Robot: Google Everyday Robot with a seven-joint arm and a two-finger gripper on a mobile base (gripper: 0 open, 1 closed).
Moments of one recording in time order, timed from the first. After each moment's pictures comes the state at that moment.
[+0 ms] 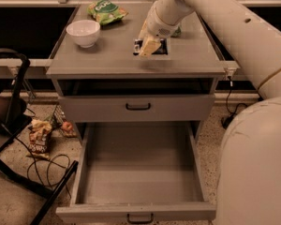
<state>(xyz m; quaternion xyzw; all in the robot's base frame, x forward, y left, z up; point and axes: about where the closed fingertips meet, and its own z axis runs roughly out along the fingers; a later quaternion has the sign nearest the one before) 0.749 -0.025 0.891 -0.71 0.63 -0.02 0.31</state>
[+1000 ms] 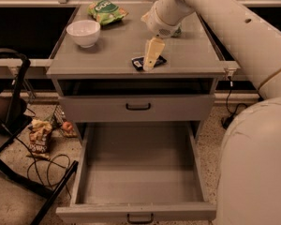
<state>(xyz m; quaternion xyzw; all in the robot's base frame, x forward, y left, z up) 0.749 -0.025 0.891 -0.71 0.63 -0.02 0.31</state>
